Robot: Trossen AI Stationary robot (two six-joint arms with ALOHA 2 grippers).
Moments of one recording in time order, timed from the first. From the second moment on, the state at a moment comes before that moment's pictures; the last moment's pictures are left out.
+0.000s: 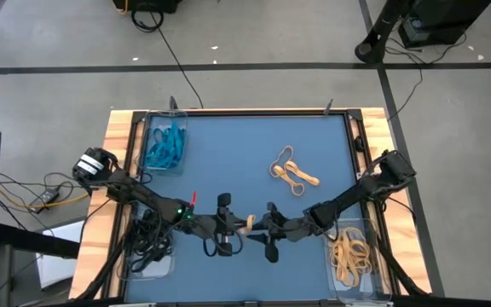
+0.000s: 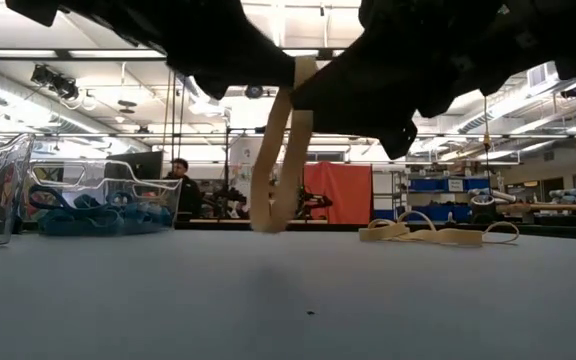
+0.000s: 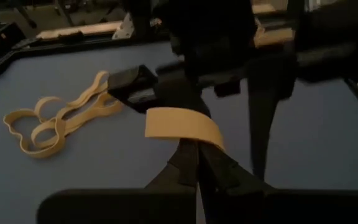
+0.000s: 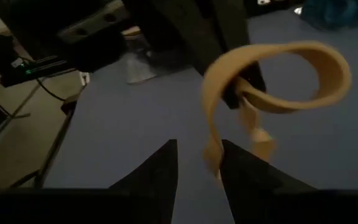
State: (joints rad) left arm -0.46 1.67 0.87 0.39 -0.50 -0.11; right arm 0.46 1.83 0.82 0.63 0.39 0.46
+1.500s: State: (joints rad) left arm -0.44 1.55 0.73 0.37 -0.60 -0.21; right arm 0.77 1.12 0.82 -0.43 0.55 0.82
